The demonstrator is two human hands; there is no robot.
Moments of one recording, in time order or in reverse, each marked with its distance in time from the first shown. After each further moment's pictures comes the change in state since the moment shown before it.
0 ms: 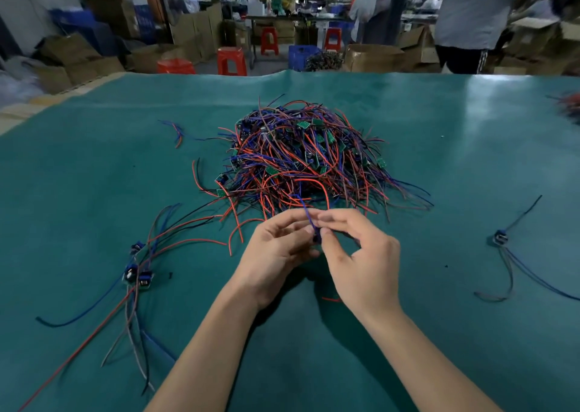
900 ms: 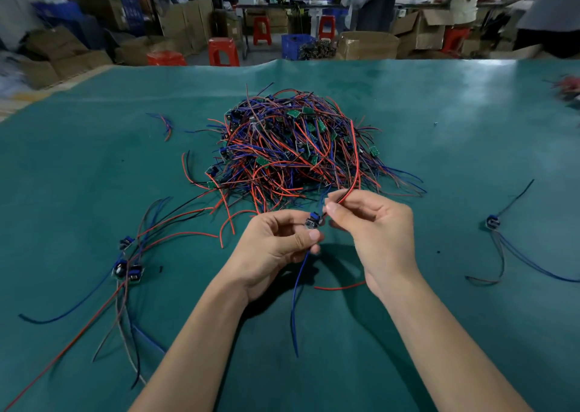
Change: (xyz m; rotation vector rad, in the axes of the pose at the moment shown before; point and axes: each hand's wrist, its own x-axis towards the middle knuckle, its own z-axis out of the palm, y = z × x) left_hand -0.004 0.002 0.010 0.080 0.027 -0.080; right_hand 0.023 0.007 -0.018 0.469 -0.020 0.422
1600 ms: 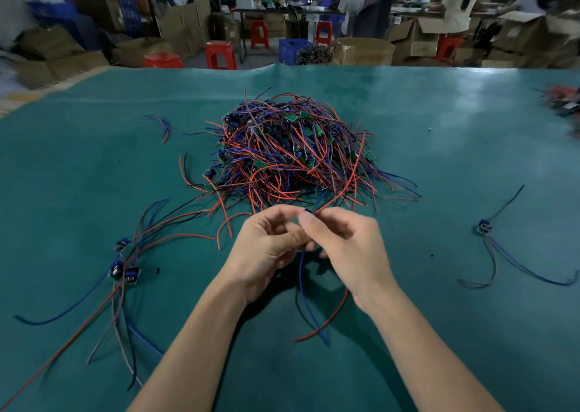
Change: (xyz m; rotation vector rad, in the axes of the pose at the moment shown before) left_hand 0.003 0.000 -0.001 0.009 0.042 0.068; right_hand -0.014 0.008 0.007 -0.297 -0.217 -0.012
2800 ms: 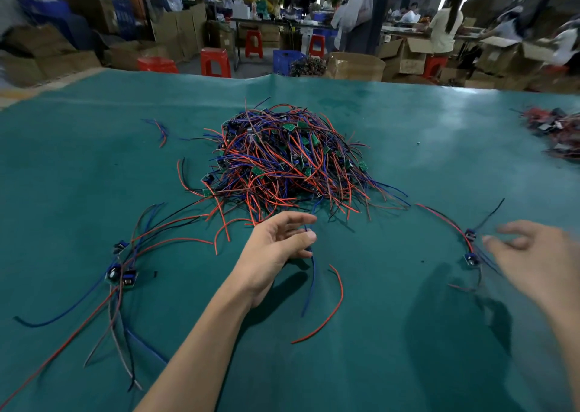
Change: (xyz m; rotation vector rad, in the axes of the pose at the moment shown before) left_hand 0.000 -0.003 0.003 0.070 -0.029 0.029; right_hand -0.017 0.002 -0.205 -0.869 0.559 0.420
